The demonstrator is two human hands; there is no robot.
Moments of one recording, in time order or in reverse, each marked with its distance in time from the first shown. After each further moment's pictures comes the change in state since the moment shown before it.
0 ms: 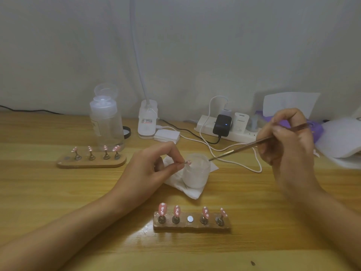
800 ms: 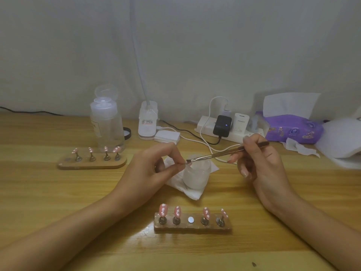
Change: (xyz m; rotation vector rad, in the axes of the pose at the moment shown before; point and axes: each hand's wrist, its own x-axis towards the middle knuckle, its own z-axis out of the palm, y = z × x) left_hand 0.001 0.000 0.001 0.017 0.009 0.004; right_hand -0.017 0.025 0.018 0.126 -0.016 0.314
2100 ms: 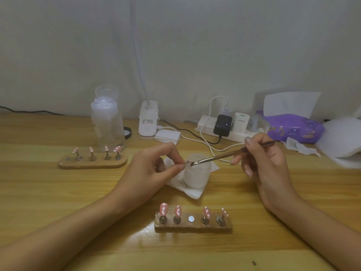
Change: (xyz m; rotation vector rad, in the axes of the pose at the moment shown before) left_hand -0.001 -0.007 0.001 -0.072 -0.013 -0.031; right_hand -0.004 -0.003 0.000 -0.058 0.022 -0.055
